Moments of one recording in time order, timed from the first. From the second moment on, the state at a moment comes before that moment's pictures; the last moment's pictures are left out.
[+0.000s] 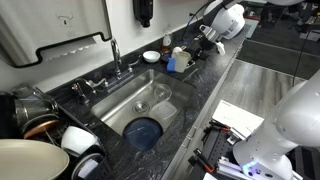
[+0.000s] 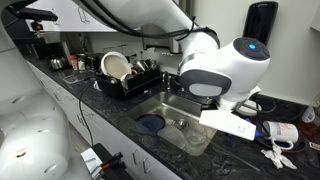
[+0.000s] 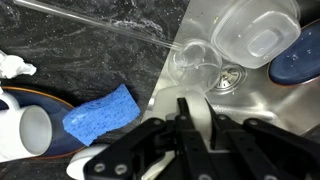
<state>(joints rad) -0.23 -0.09 -0.39 -2.42 0.60 2.44 -1.38</state>
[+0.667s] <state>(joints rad) -0.25 0.00 -0.39 -2.42 0.62 2.61 -1.22</state>
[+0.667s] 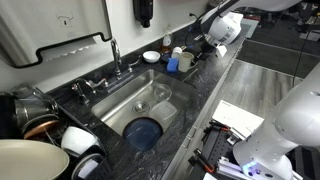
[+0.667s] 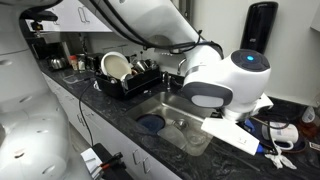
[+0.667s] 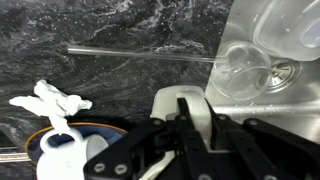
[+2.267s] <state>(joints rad) -0.26 0.05 -0.44 -2.37 0.45 2.55 -0.88</state>
